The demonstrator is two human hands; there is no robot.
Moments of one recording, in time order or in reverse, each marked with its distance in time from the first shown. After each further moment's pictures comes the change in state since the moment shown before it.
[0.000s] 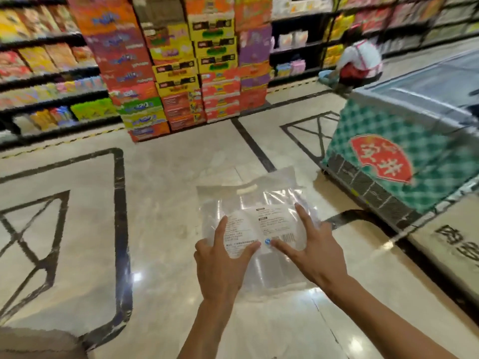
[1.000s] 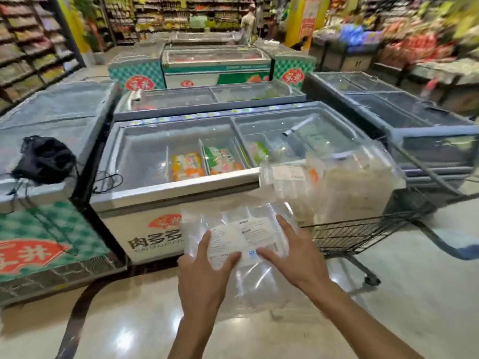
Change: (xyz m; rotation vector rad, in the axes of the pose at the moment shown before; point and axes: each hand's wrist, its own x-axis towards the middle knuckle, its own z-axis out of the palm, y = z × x) left_hand -0.507 0.425 0.477 0.179 -0.932 0.951; right_hand -0.404 0.584 -0.377 0.088 0.698 1.108
